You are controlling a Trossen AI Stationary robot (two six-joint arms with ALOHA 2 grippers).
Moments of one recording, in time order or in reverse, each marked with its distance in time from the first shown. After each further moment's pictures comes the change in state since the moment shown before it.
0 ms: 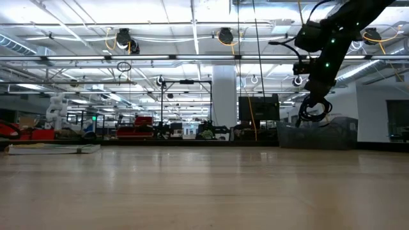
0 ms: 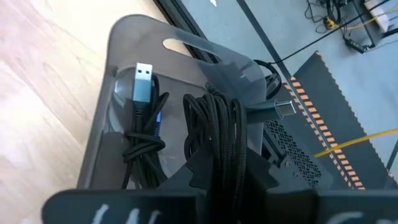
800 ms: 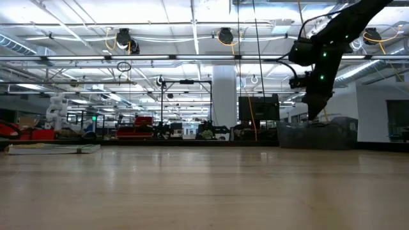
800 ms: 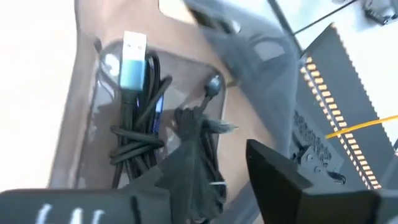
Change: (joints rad) left arm 0.000 0.000 0.000 0.000 0.057 0.006; right arm -0.035 0.156 -0.002 0.048 0.003 0.006
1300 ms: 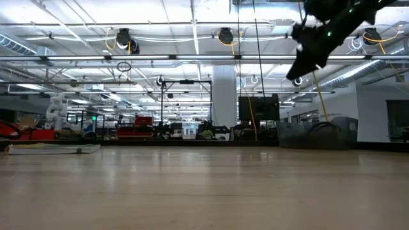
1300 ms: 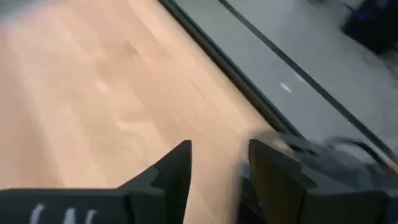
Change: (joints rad) left arm -0.004 0.000 0.000 0.037 0.000 -0.003; right arm 0.238 -0.357 0.000 0.025 -0.288 0.250
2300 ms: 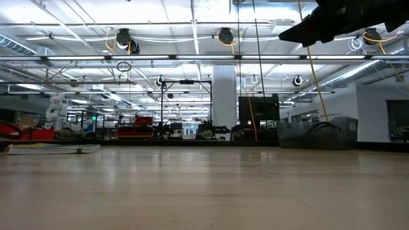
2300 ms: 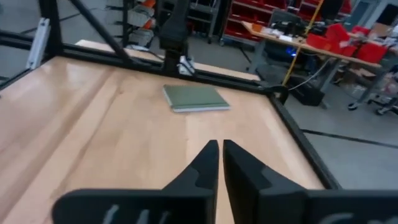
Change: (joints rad) left arm -0.097 -0.014 -0.018 -0.154 -0.125 -0.117; right arm 0.586 -0.207 -0.286 0.543 -0.001 -0.111
